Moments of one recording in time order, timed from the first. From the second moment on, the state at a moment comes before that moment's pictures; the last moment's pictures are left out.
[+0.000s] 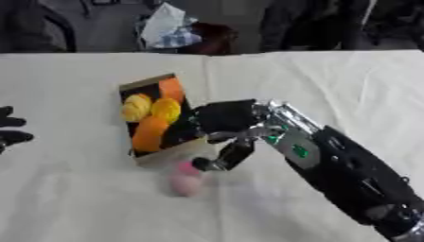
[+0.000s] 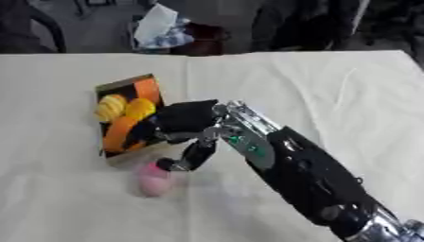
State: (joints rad) left arm -0.11 0.22 0.09 -1.87 -0.03 0.00 -0.03; right arm -0.80 -0.31 0.57 -1.35 0.71 -0.69 0.48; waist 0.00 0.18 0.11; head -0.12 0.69
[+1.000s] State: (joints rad) left arm -0.11 0.22 0.09 -1.86 -0.03 -0.01 -0.04; right arm -0.76 -0.27 0.61 -1.31 0.88 -0.71 0.45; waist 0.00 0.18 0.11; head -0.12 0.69
